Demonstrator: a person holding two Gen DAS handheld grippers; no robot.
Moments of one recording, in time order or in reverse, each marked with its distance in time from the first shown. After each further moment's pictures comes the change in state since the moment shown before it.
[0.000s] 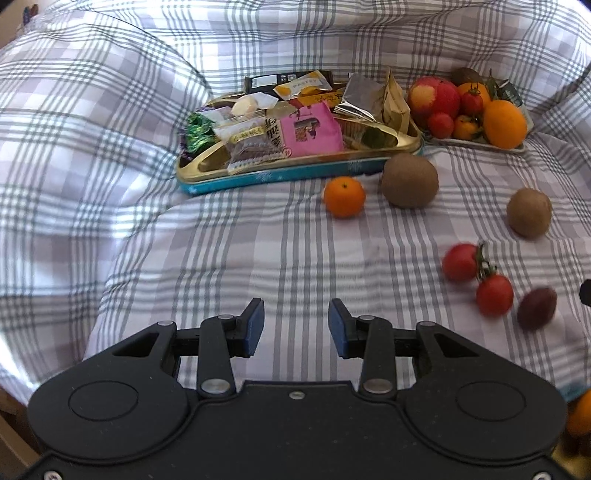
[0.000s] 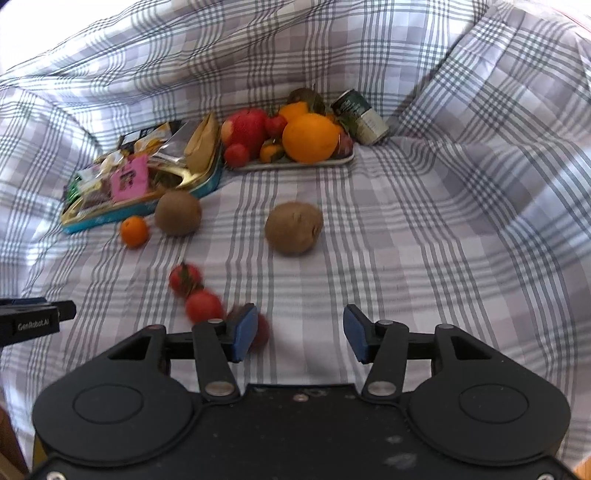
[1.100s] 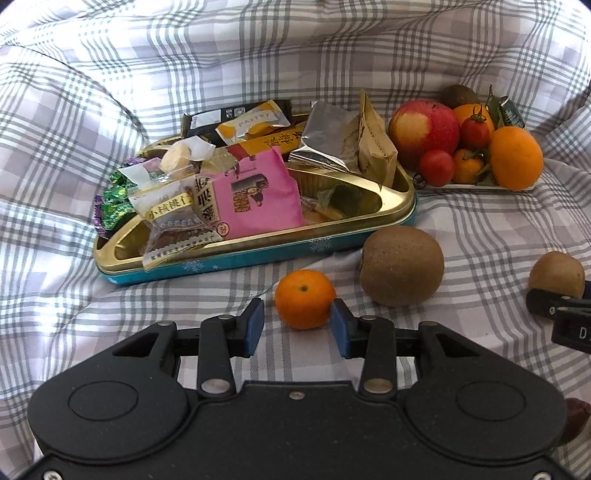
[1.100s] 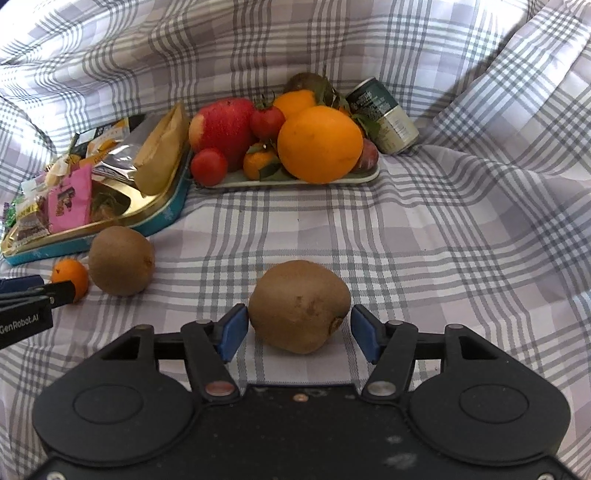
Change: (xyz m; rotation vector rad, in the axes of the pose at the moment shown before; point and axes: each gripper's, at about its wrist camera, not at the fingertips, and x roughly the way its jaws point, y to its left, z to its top) left arm 0.073 -0.032 0.059 0.063 -0.092 -0.072; right arm 0.122 0.006 0.055 -0.018 0.023 -0.027
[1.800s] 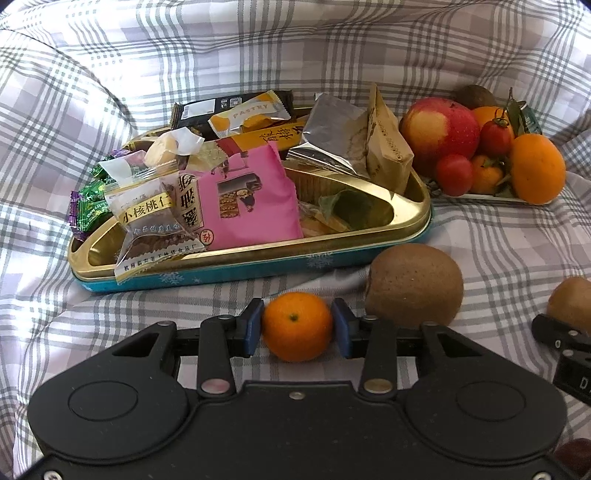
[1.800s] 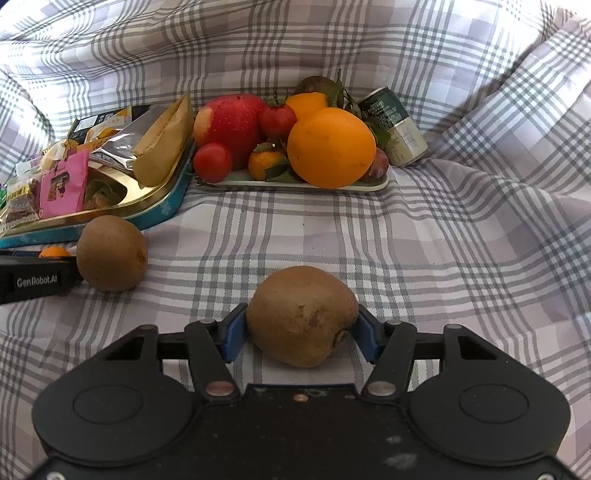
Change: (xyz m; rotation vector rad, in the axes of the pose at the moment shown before) left arm 0.030 0.001 0.012 -0.039 0.010 -0.009; right arm 0.010 0.010 -0.002 -0.075 -0.042 -0.040
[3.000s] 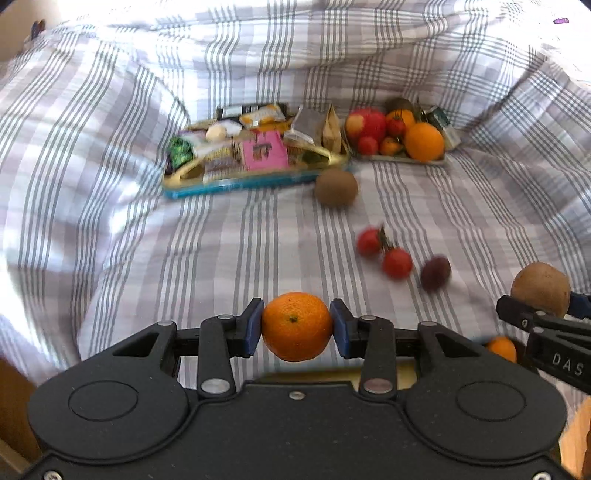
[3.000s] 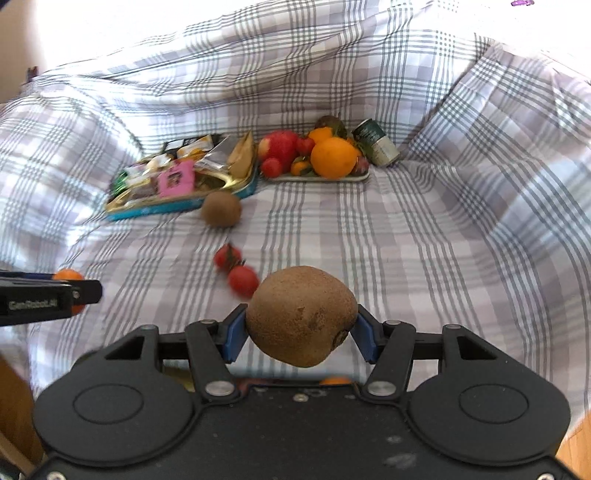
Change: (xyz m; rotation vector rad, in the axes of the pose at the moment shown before) left arm -0.212 -0.004 -0.106 -0.029 0.002 -0.041; right arm -0.216 -0.012 -0.105 0.027 -0.073 0.130
